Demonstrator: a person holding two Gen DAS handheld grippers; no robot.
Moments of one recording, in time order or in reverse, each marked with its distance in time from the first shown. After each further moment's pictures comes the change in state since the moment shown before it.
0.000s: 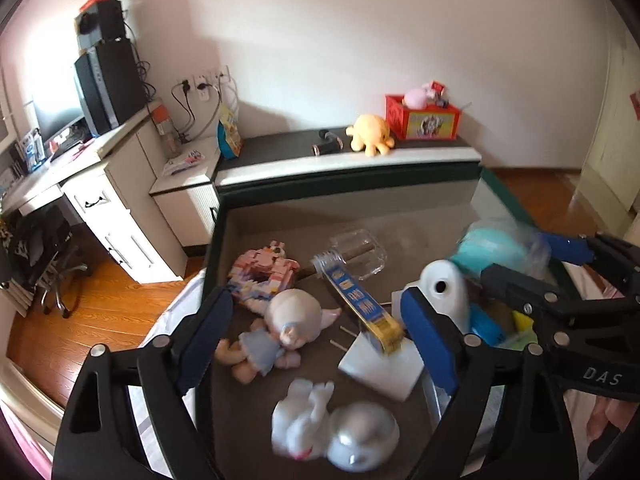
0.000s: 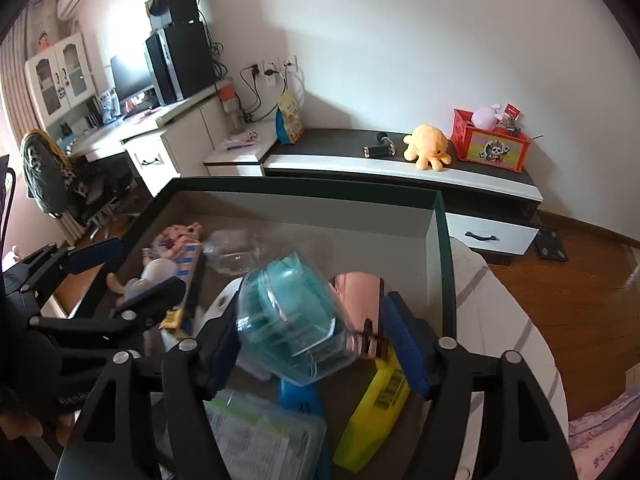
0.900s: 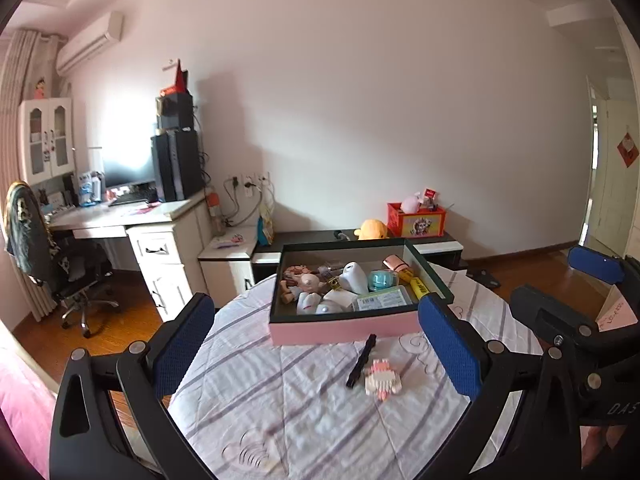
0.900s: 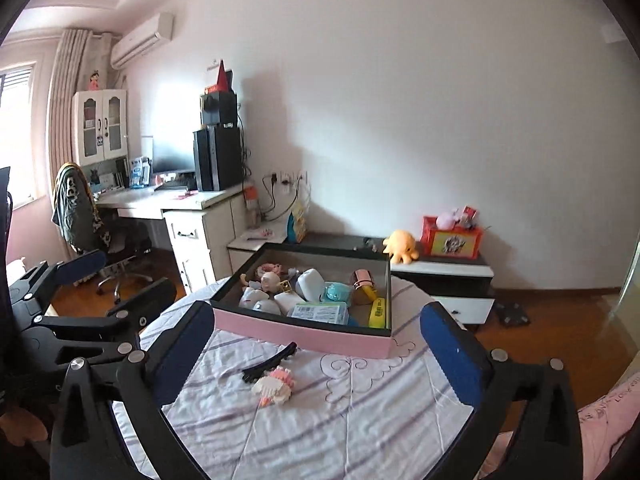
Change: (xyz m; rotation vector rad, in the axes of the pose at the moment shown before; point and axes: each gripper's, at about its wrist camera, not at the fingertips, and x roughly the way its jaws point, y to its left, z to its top) left arm -0.301 -0.025 -0.152 -0.065 -0.426 0.083; right arm -0.276 0.089 -0.147 -0.077 -0.433 -0.079
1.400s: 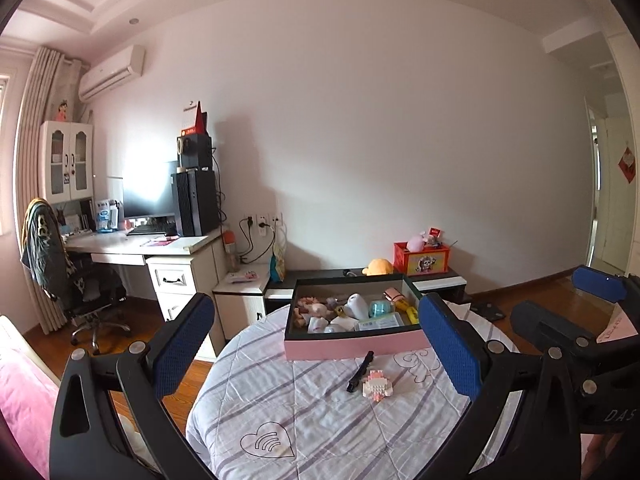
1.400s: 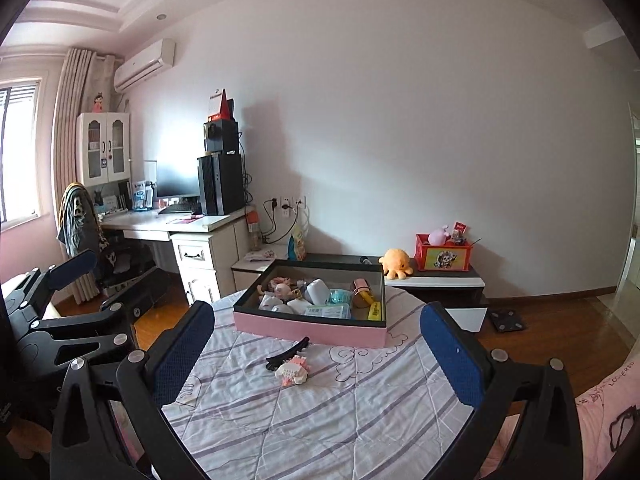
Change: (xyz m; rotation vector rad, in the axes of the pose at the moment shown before) left arm -0.073 -0.005 -0.001 -0.013 -0.151 0.032; right arm -0.081 0.016 -0.014 0.026 -0.088 -0.016
